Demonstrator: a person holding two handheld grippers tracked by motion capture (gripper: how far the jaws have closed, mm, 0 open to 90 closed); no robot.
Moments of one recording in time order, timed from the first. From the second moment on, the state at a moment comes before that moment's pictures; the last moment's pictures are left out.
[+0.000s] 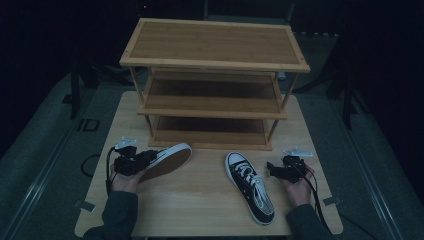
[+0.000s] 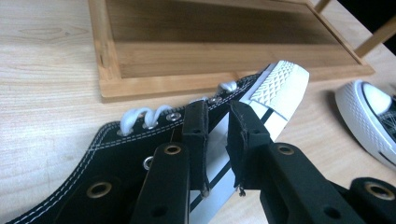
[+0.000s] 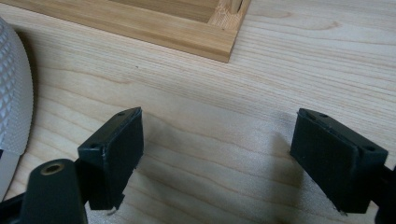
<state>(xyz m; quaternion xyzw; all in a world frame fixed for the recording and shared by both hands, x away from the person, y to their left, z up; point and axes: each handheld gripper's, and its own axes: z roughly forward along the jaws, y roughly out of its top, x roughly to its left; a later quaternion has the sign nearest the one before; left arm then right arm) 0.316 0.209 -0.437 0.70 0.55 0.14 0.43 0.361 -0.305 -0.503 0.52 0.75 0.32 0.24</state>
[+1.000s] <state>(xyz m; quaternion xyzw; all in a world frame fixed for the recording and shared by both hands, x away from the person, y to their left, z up) 0.258 0.185 -0.435 0.76 0.46 0.15 0.43 0.361 -0.305 -0.503 0.52 0.75 0.33 0.24</state>
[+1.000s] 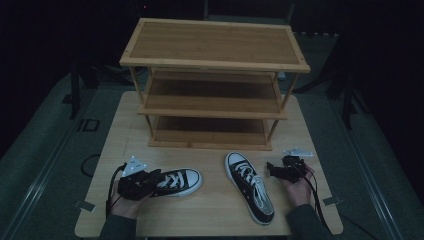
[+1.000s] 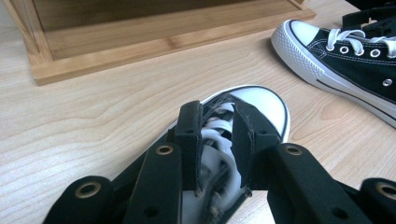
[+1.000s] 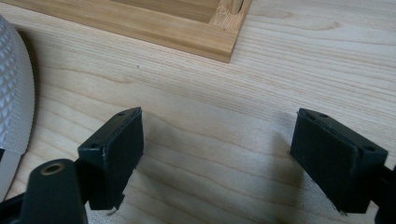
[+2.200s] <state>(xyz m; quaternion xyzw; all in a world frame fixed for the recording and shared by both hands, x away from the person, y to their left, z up) 0.278 0.210 -0.436 0.81 0.40 0.14 0.41 0.361 -0.305 -0.503 0.52 0.75 0.32 0.24</state>
